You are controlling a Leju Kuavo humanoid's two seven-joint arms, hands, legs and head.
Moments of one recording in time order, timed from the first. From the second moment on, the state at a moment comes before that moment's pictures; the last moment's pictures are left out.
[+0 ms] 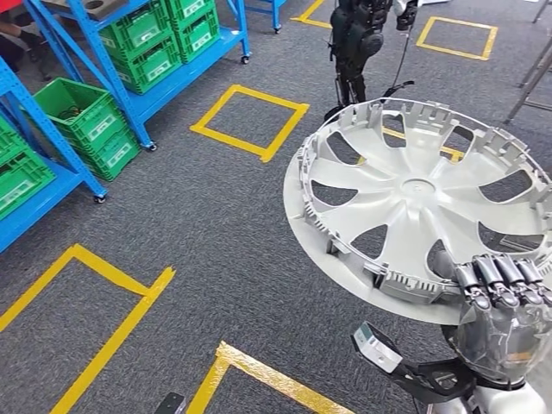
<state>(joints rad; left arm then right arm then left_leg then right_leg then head) -0.11 -0.17 1.09 -0.27 -1.46 -0.01 -0.11 0.17 0.24 0.02 -2.06 1.57 -0.69 -0.37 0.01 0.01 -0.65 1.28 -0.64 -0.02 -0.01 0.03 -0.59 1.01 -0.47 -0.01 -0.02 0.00</state>
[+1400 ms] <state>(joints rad) -0.11 -0.12 1.17 -0.27 -1.46 0.05 -0.09 0.19 0.25 0.00 -2.09 1.57 -0.69 -0.35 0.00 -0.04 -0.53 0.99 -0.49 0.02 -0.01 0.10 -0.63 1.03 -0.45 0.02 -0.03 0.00</state>
